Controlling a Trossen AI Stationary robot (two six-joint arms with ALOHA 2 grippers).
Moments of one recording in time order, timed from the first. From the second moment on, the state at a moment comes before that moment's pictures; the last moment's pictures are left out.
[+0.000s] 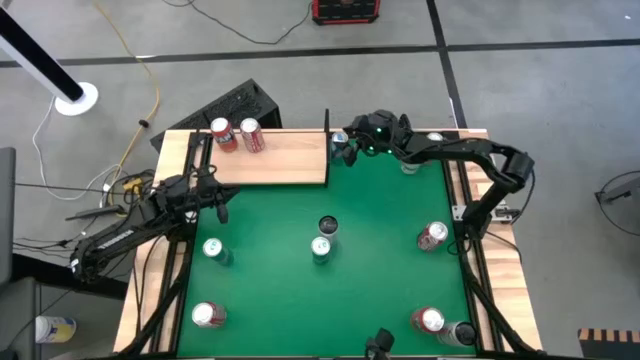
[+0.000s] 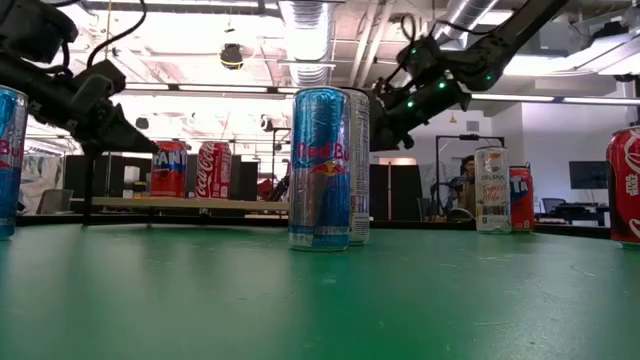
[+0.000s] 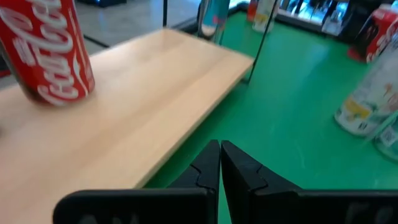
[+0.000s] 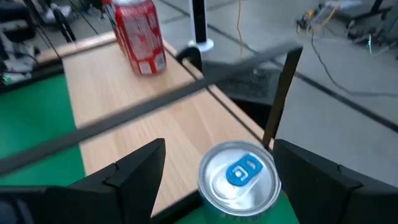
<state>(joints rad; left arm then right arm) 0.53 0.00 0.13 -0.39 0.01 -0.12 -0.59 1.65 0.97 0.29 -0.08 0.05</state>
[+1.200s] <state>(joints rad) 0.53 0.00 0.13 -0.43 -0.02 -0.12 -0.59 1.66 1.00 0.27 -0.05 -0.03</state>
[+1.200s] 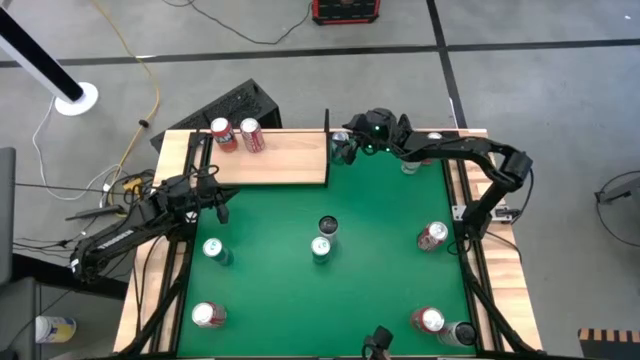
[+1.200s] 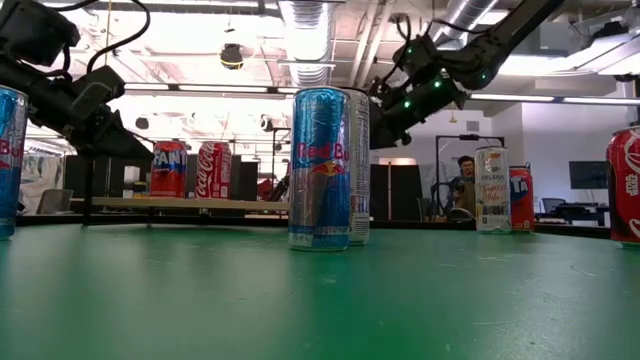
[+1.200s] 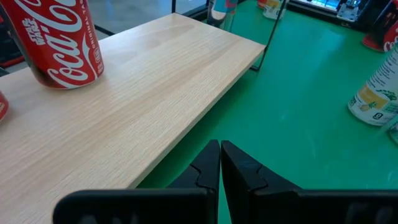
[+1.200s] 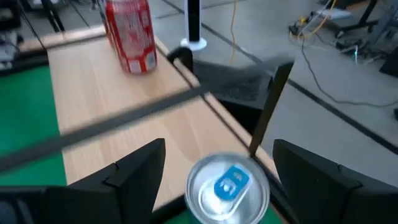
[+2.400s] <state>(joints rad) 0.53 0.00 0.13 -0.43 -0.02 -0.12 -0.57 1.65 0.99 0.26 0.00 -0.05</state>
